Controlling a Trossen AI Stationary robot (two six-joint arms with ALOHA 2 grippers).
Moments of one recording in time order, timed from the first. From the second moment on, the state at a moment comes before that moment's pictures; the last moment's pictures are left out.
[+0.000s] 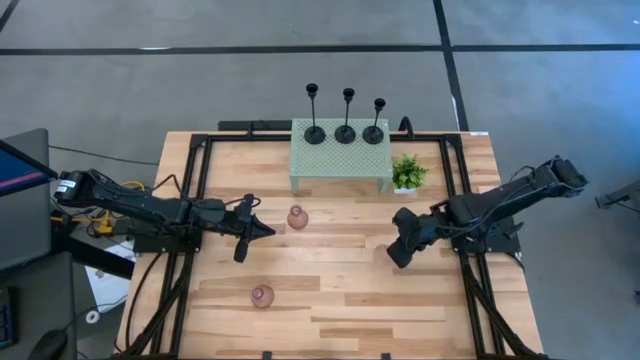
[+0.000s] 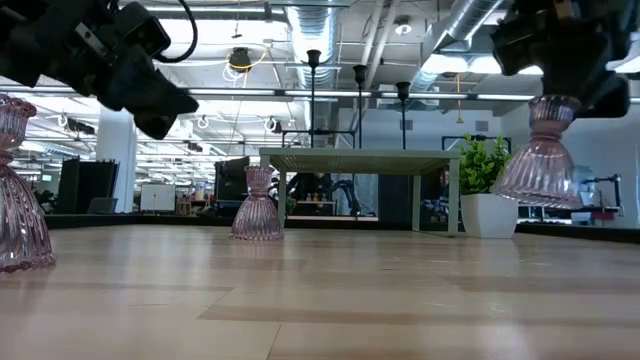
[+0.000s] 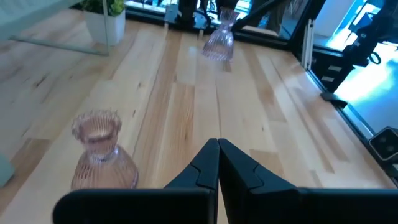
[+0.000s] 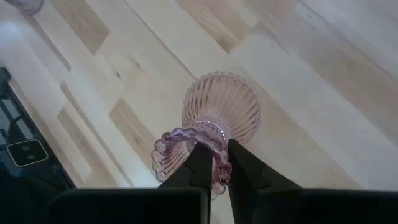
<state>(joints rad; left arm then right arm) -0.17 0.65 0.22 0.29 -0.07 -0.18 0.33 1.14 0.80 -0.75 0.05 1.14</state>
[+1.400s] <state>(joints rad) -0.17 1.15 0.60 0.24 -0.07 -0.03 -0.24 1.29 1.50 -1.16 0.08 0.57</state>
